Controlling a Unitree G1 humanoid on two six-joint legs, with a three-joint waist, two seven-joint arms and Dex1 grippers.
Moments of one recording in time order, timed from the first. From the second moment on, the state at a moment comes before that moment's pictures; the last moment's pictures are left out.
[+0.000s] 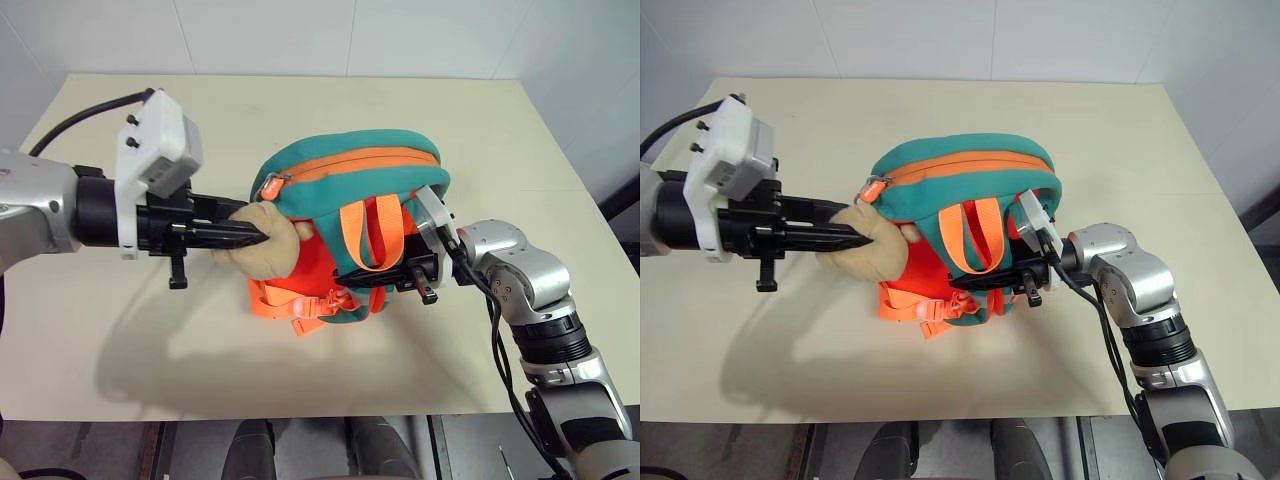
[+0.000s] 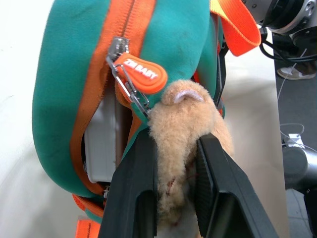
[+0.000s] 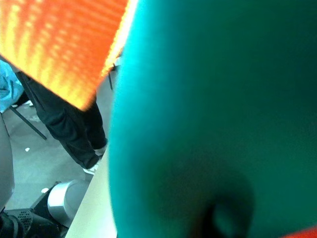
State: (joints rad) left arm -0.76 1.19 0.15 -0.48 -1.03 1.06 -0.80; right arm -0.68 -0.54 0.15 -0.07 0.61 0.55 1.38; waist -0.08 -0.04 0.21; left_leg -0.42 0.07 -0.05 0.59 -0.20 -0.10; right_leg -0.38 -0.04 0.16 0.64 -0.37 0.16
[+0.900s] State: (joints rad) left arm -0.56 1.33 0.45 -0.34 -0.99 1.08 -1.00; right arm -0.62 -0.56 0.15 -0.12 0.63 0.57 1.34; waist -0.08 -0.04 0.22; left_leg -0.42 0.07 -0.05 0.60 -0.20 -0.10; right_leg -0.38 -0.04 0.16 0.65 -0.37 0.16
